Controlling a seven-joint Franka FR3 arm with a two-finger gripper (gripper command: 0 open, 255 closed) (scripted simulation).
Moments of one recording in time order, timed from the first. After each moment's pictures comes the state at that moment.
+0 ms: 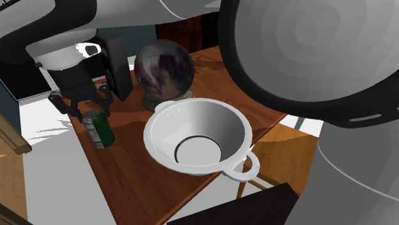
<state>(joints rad) 0.19 0.22 0.59 -1.65 -0.17 1.79 0.78</state>
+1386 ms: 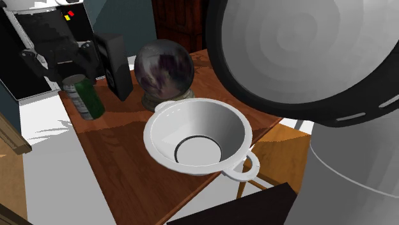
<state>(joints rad) 0.23 0.25 0.60 -1.32 -0.19 1.50 0.77</state>
